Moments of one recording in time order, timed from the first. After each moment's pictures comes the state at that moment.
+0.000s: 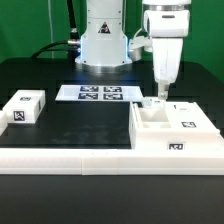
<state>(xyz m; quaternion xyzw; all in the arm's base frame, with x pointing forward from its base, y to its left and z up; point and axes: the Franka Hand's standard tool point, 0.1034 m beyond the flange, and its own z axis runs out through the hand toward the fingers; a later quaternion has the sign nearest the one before) 0.427 0.103 0.048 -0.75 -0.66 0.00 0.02</state>
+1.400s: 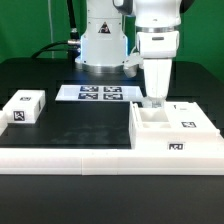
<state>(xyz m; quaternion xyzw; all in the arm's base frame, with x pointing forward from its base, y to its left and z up) 0.407 0.099 0.011 -0.76 -0.65 -0.01 0.04</state>
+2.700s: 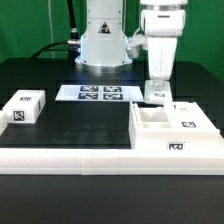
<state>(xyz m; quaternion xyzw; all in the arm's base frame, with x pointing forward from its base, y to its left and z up) 0.415 0.095 0.062 -0.76 -0.65 0.00 0.02</state>
